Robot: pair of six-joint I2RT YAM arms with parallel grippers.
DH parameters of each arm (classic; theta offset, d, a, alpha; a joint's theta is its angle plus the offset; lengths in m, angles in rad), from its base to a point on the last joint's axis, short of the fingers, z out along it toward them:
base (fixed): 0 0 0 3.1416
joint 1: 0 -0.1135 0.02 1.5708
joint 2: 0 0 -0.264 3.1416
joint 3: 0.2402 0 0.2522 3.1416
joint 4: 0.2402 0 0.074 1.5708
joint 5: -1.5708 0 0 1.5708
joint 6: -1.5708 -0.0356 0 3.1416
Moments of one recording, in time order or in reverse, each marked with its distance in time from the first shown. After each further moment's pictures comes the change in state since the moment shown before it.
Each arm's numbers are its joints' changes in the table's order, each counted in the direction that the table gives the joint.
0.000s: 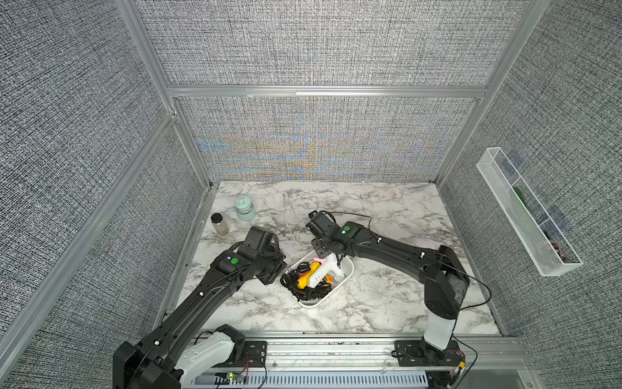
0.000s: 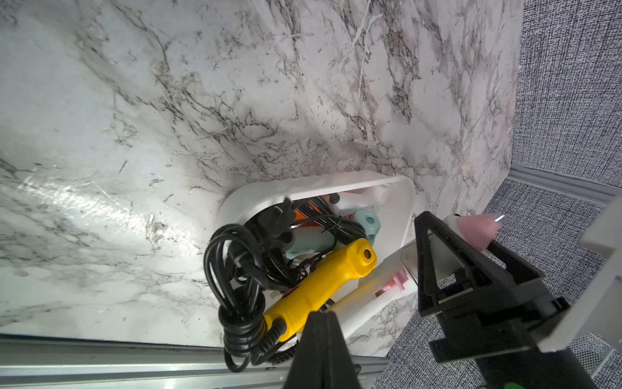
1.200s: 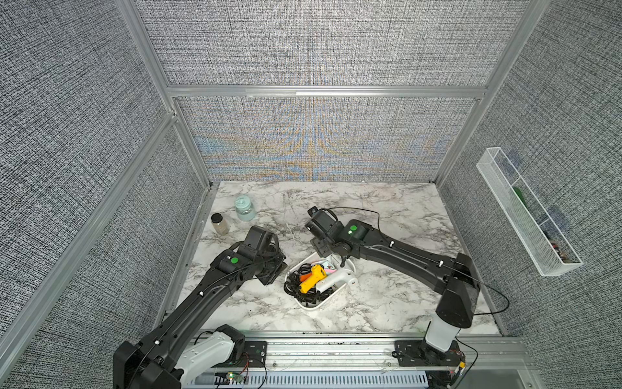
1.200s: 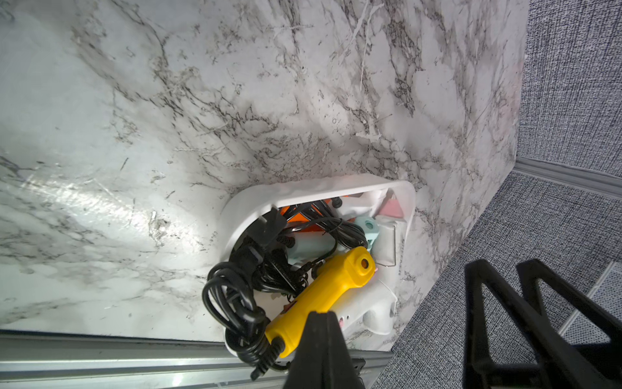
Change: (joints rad) left arm -0.002 0.001 -0.004 0.015 -0.019 -0.019; right arm -0.056 -0.117 0.056 0.117 -0.132 0.025
